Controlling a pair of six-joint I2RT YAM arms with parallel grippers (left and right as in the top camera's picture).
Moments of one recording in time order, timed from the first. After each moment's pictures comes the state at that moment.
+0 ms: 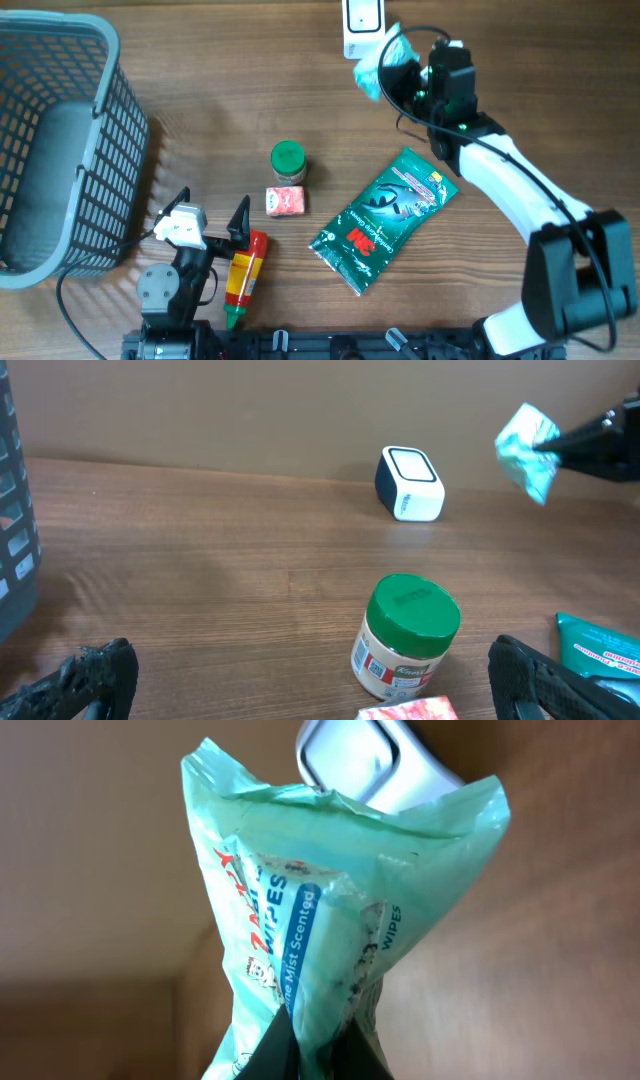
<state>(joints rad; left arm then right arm) 0.00 0.09 0.01 -0.05 0.22 -0.15 0.27 1.72 1.10 0.12 -0.18 1.04</state>
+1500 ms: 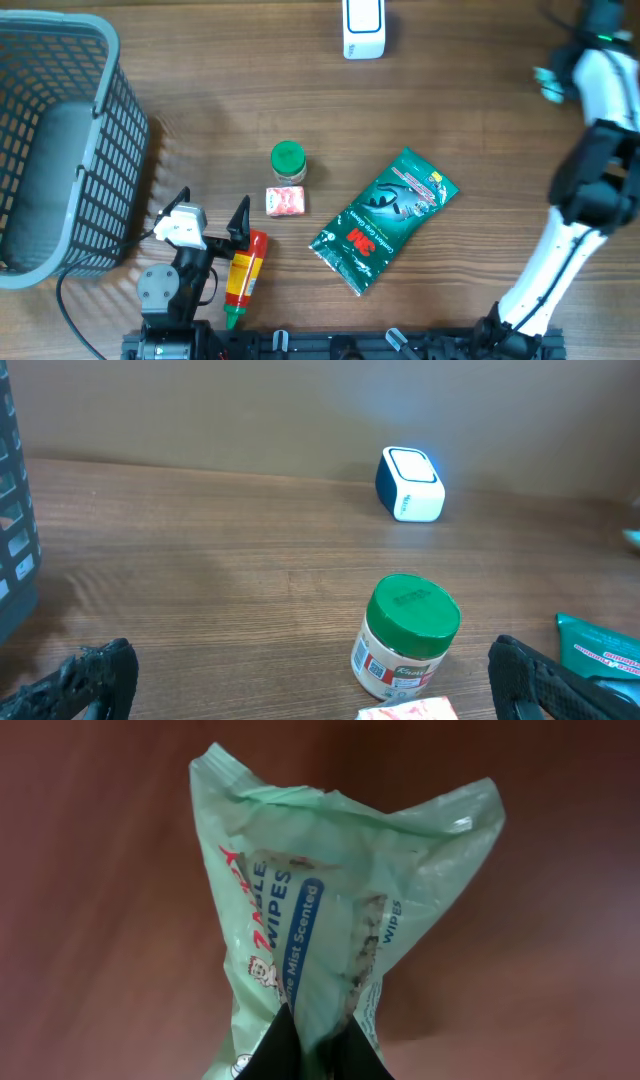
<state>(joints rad) 0.00 0.09 0.01 -0.05 0.22 -0.15 -0.39 2.36 1.98 -0.70 0.27 0.74</state>
